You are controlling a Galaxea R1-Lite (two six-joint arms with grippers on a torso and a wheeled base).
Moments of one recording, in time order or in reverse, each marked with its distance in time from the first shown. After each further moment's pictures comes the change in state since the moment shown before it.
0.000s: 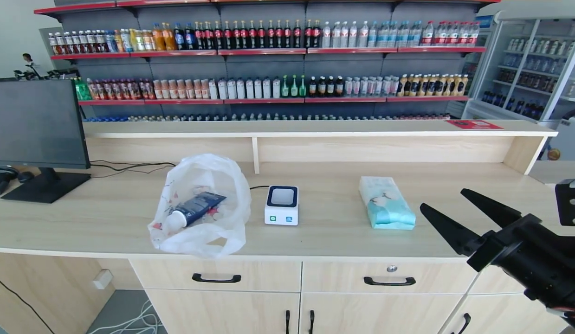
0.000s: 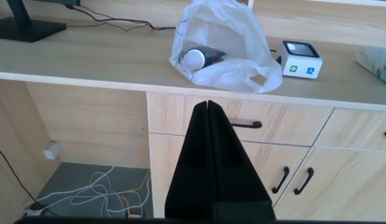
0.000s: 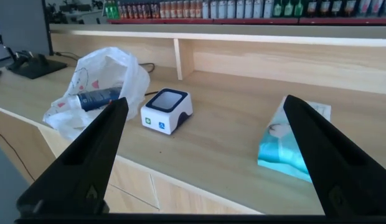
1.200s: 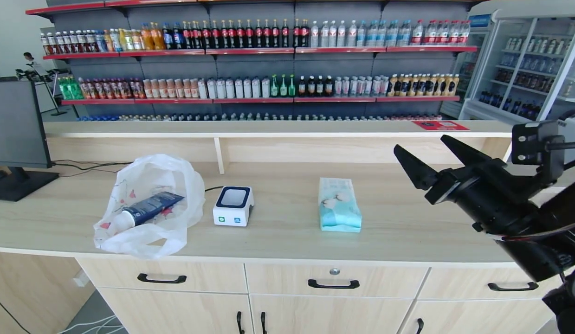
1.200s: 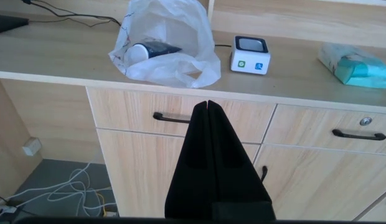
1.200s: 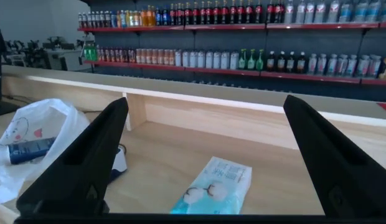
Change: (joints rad) left arm 0.000 0.000 0.000 0.000 0.000 0.000; right arm 0.035 0.169 -0.357 -0.002 -0.111 -0.084
